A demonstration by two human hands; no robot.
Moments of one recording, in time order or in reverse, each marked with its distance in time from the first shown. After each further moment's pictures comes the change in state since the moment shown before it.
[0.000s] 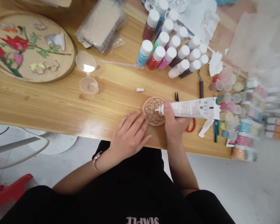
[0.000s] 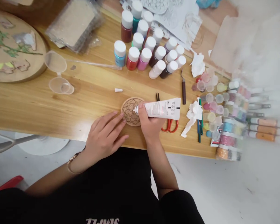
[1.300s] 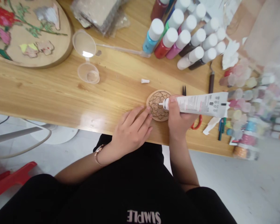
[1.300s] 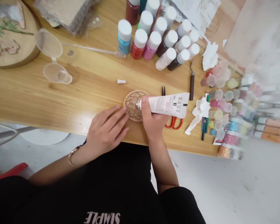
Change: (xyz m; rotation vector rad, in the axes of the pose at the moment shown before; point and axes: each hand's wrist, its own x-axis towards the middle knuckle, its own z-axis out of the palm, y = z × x) left_hand -0.004 0.000 0.005 -0.042 0.021 -0.028; right_hand -0.002 0.004 0.000 -0.039 -0.043 -0.095
